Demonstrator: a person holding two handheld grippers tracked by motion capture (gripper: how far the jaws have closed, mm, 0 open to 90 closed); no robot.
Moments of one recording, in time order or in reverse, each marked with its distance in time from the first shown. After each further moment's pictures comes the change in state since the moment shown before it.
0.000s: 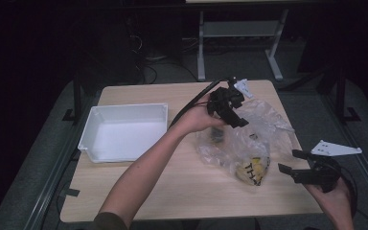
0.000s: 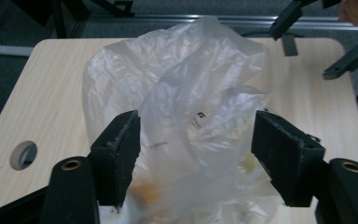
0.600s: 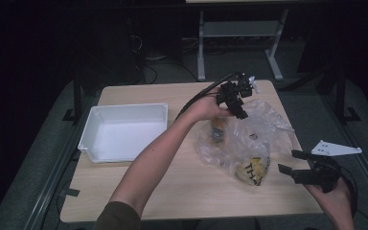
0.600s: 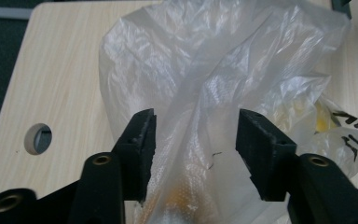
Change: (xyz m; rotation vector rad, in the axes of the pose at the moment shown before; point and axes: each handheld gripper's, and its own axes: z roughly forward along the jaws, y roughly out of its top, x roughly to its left) left arm 0.029 0.012 0.035 0.167 -0.001 0.002; right arm -0.001 -0.001 0.000 0.003 0.016 0.000
